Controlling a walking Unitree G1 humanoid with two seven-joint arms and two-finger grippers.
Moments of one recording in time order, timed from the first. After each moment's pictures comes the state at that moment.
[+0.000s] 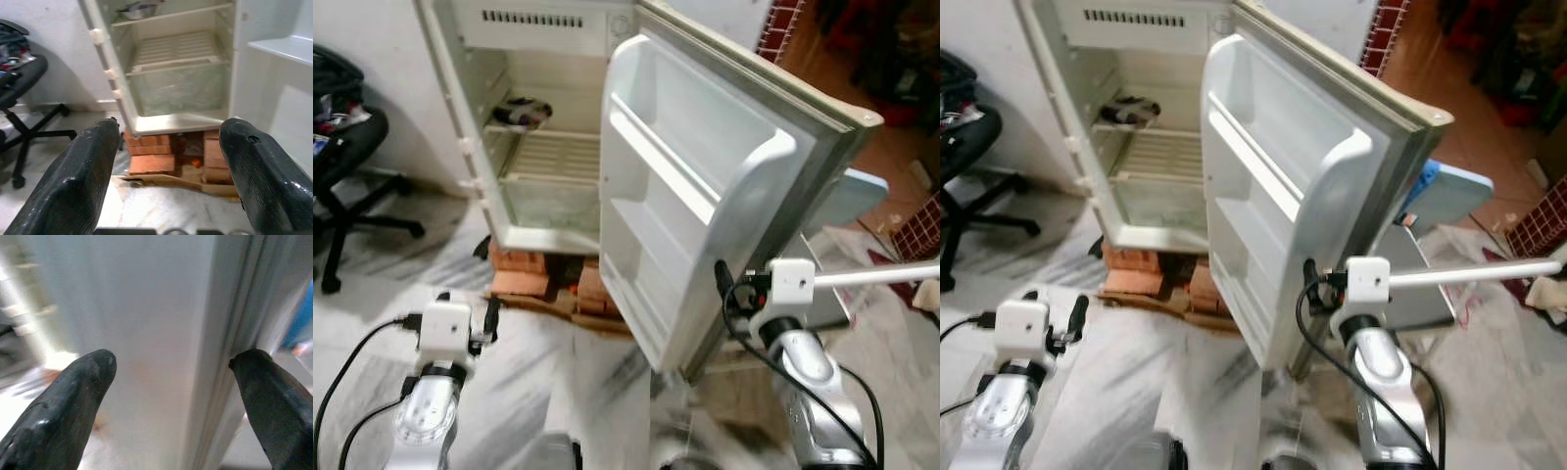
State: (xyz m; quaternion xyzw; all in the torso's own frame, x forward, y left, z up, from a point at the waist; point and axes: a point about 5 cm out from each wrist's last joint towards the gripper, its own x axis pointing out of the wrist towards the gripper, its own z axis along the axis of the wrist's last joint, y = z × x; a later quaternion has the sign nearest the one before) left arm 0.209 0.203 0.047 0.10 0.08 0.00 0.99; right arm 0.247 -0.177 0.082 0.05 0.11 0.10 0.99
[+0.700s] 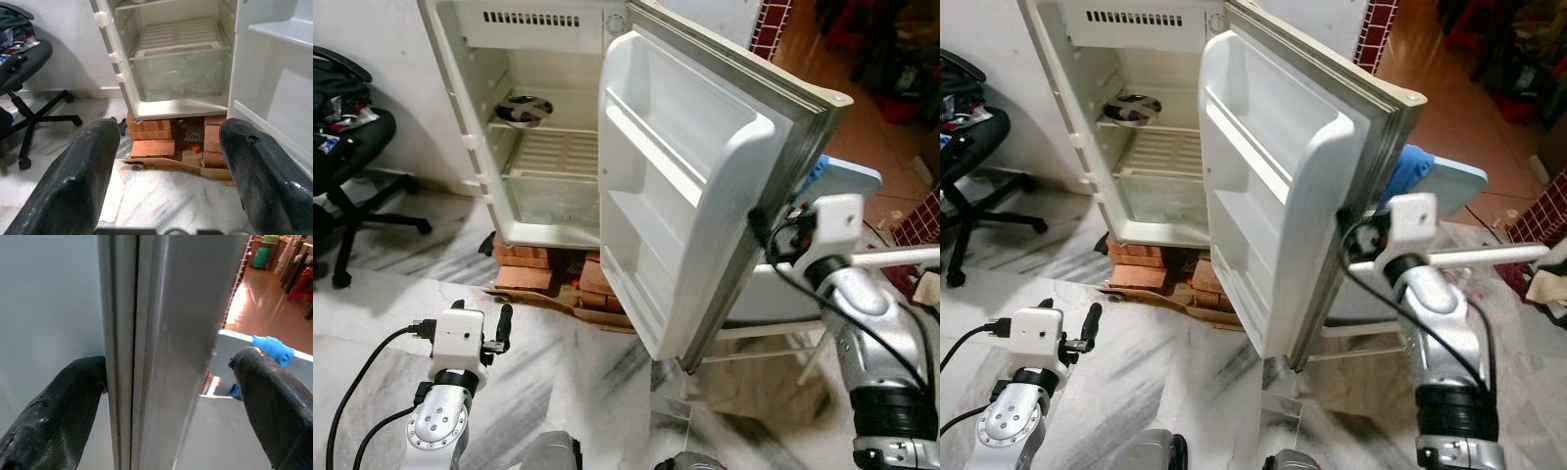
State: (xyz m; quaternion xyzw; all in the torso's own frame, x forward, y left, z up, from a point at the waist) left arm 0.201 0.207 0.041 0.10 0.11 0.01 0.99; right arm 0.312 -0.224 0.144 -0.02 0.03 0.06 1.00
